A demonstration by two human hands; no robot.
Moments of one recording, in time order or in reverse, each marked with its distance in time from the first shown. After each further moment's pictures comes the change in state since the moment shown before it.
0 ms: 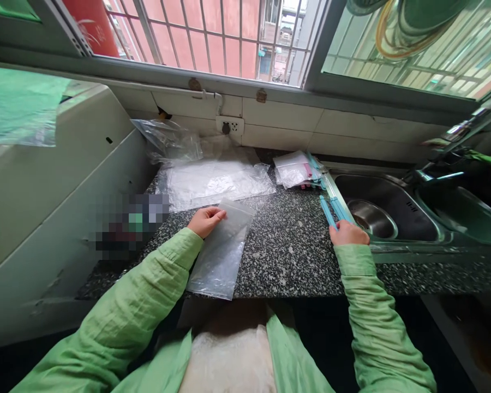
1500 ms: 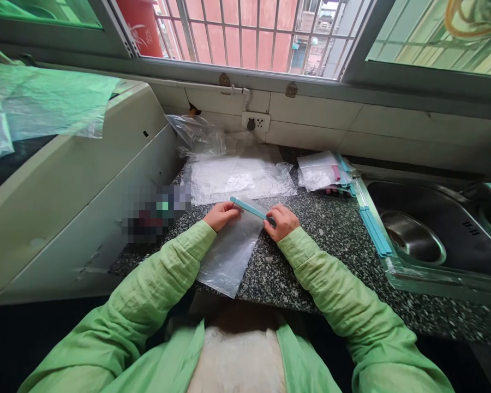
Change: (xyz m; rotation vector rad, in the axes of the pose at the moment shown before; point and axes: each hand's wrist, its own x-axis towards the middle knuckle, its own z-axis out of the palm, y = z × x) left_hand 0.007 -0.004 0.001 -0.290 -0.064 -0.167; right_hand 0.011 -0.165 0.033 0.719 0.300 -0.832
